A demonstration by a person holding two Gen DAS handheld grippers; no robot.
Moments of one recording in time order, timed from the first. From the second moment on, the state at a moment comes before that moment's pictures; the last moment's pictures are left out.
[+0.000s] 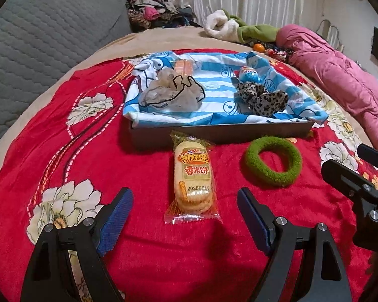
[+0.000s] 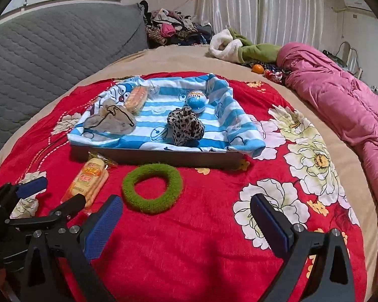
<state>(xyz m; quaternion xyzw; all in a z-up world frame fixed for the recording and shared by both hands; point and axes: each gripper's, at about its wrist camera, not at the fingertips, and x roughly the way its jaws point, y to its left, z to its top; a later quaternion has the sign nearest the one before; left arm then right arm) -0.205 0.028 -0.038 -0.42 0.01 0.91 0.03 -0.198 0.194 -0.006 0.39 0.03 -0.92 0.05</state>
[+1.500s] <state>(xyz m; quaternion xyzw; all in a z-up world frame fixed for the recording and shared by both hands) -0.255 0.034 -0.070 -0.44 0.00 0.89 0.06 -0.265 0.191 -0.060 0.45 0.04 -0.89 0.03</state>
